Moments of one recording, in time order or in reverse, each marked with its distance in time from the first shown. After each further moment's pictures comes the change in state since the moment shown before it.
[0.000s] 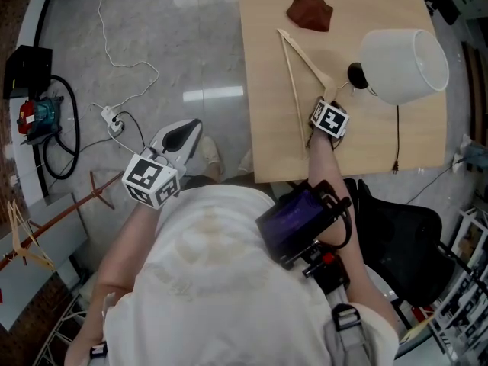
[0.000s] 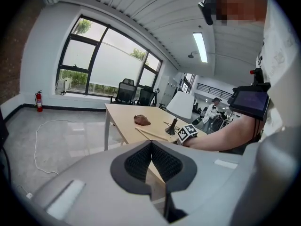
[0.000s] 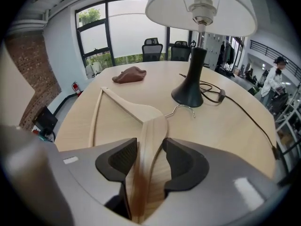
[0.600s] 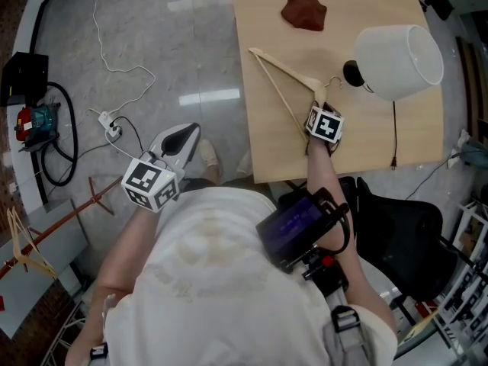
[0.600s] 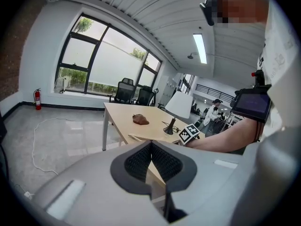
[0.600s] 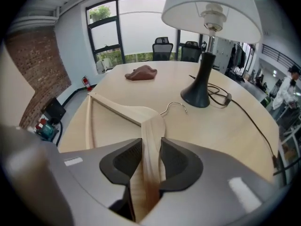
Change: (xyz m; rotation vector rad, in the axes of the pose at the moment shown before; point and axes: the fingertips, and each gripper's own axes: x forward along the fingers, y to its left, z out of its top) left arm -0.004 -0.002 -0.006 -0.011 0.001 -0.019; right arm -0.018 0.016 -0.014 -0.091 0.014 0.070
